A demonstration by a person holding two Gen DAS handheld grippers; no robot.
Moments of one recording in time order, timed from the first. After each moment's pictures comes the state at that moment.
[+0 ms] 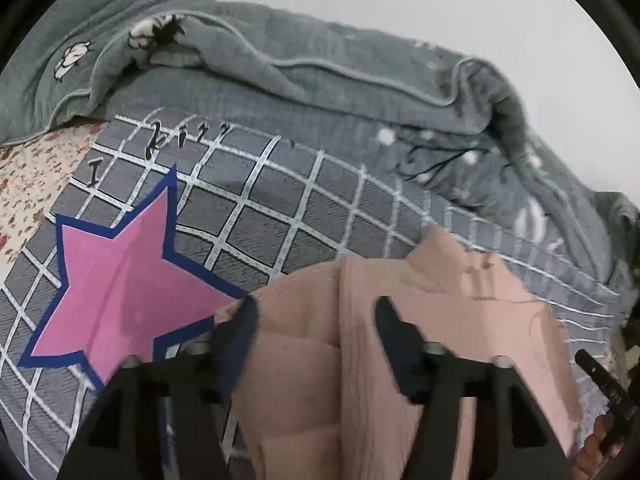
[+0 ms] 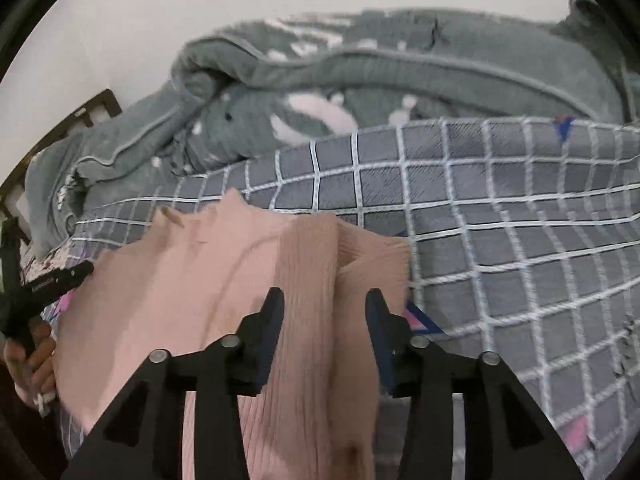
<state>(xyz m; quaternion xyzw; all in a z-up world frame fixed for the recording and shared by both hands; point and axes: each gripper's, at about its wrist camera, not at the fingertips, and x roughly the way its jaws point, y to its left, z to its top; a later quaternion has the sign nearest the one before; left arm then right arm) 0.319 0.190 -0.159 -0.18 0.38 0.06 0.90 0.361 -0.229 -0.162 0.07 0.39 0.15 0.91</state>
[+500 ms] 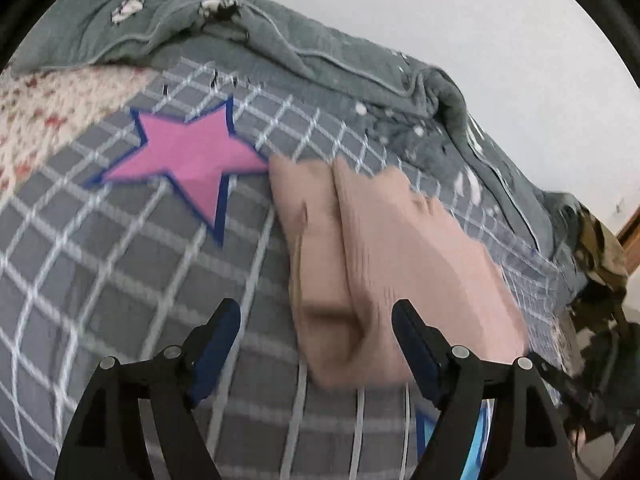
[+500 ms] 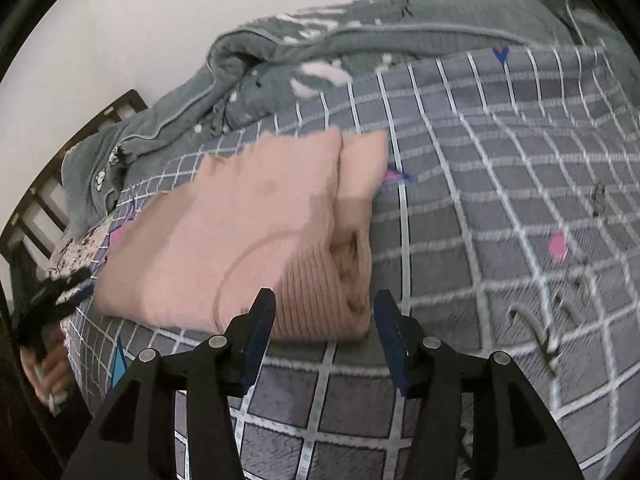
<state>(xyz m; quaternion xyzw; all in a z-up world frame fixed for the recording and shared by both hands) 0.174 0.185 -0.176 -0.25 0.38 -0.01 0.89 0.248 -0.261 -0.185 0.12 0.41 0.18 0.88</state>
